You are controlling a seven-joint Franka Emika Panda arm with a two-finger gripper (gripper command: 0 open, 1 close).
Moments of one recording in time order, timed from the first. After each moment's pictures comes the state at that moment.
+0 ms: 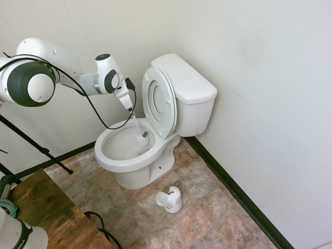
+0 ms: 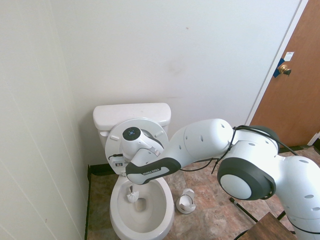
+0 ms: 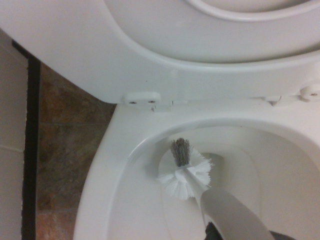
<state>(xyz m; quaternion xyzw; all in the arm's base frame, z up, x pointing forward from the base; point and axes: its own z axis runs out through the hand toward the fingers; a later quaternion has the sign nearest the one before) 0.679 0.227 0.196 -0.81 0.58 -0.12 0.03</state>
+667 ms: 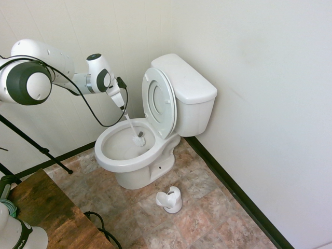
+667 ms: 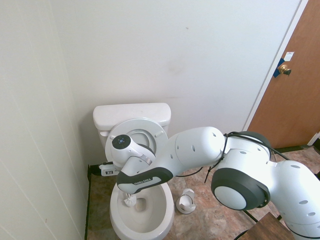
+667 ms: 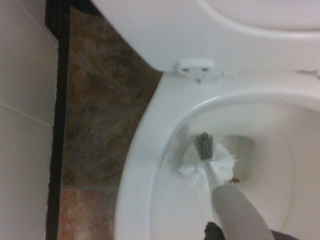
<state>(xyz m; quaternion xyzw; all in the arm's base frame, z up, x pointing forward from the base) 0.655 0.281 0.192 -0.83 0.55 -0.12 0.03</state>
